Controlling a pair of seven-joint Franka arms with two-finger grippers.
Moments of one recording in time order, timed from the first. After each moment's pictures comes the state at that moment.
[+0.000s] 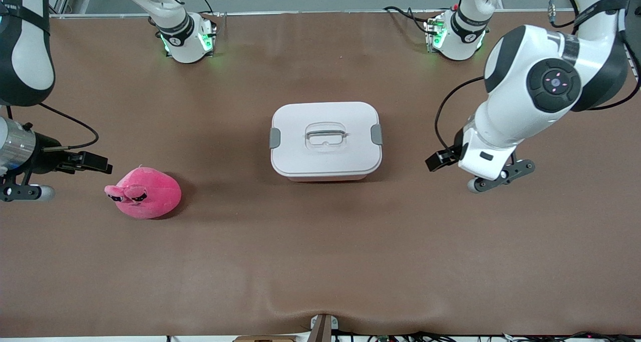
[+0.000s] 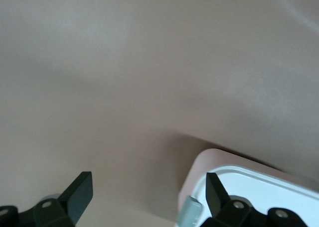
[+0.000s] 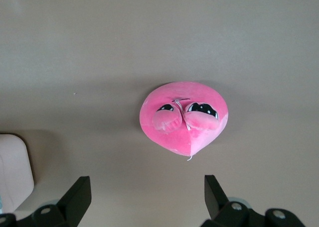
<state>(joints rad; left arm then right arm) -0.37 0.31 -0.01 -1.47 -0.06 1.74 -0.79 -0.04 0.29 0.02 -1.45 0.07 1.66 -0.01</state>
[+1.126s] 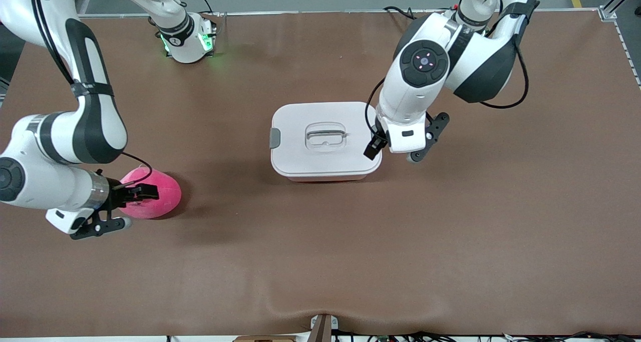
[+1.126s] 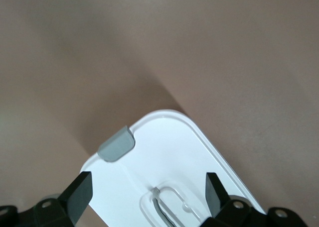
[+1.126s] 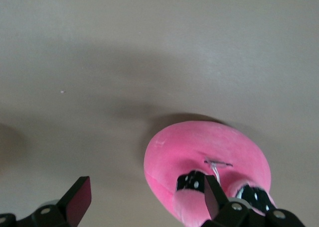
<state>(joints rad) -0.61 0.36 -0.01 -1.47 -0.06 1.76 -1.55 0.03 0.52 0.02 -1.46 0.06 1.86 -0.23</state>
